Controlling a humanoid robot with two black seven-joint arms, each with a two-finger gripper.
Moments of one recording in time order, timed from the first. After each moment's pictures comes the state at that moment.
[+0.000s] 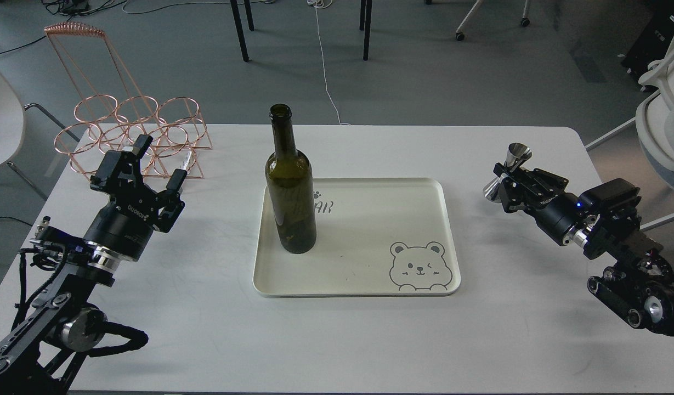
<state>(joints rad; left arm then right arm) -0.08 0.34 -1.26 -1.26 0.78 -0.31 -0.49 0.59 -0.47 0.46 0.63 -1.72 -0.49 0.49</state>
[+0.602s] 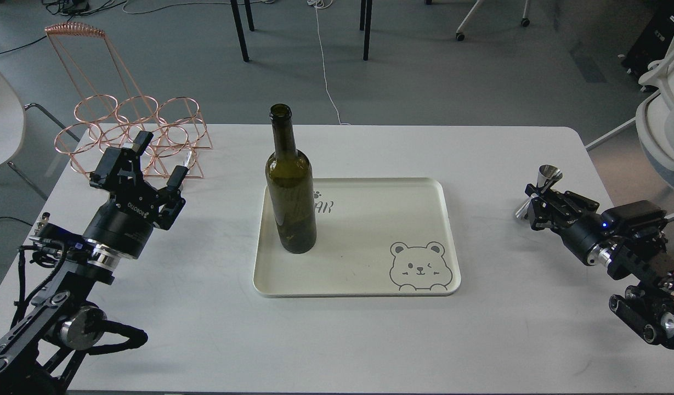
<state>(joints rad) -0.08 0.34 -1.25 -1.27 0.78 -0.31 -0.49 0.55 -0.47 0.46 0.52 -1.70 -0.49 0.49</state>
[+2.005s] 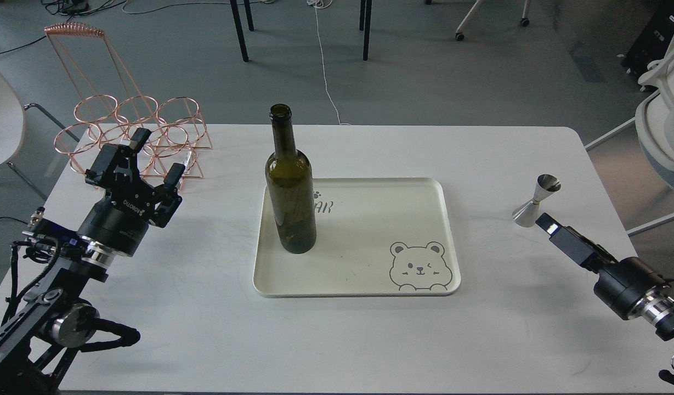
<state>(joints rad) -0.09 0.38 -1.25 -1.27 0.78 -0.33 -0.49 0.43 -1.02 0.24 1.54 -0.86 -0.49 0.49</state>
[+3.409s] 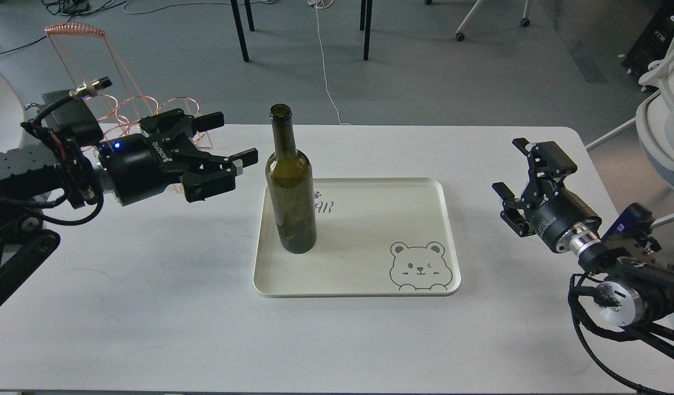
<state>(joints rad) -0.50 0.70 -1.03 -1.58 2.09 -0.25 -0.49 0.54 -0.77 0.37 1.44 -0.13 -0.16 0.49</state>
